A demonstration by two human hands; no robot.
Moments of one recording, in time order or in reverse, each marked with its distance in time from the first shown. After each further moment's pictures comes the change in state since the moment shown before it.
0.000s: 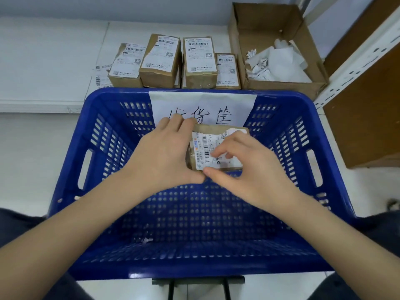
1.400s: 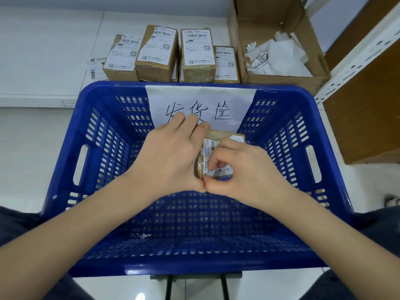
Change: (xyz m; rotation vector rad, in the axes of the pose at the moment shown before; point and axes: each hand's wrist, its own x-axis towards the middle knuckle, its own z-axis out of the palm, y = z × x) left_hand 0.000 0.013 0.009 0.186 0.073 0.170; right_hand 0.001 0.002 0.012 -0.024 -0.021 -0.083
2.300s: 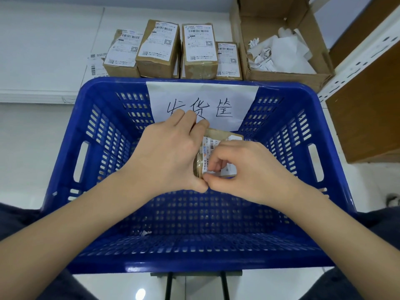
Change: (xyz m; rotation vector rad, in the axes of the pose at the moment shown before) left_hand -0.002 0.001 -0.011 0.029 -0.085 -0.013; right_hand 0.005 -0.001 -0.013 0.073 -0.176 0.012
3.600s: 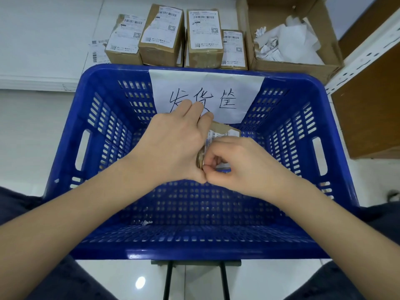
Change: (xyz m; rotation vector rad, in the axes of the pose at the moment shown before) left_hand 0.001 0.000 0.002 0.003 -0.083 0.004; right_hand 0.003 0.003 0.015 -0.001 -0.031 -0.133
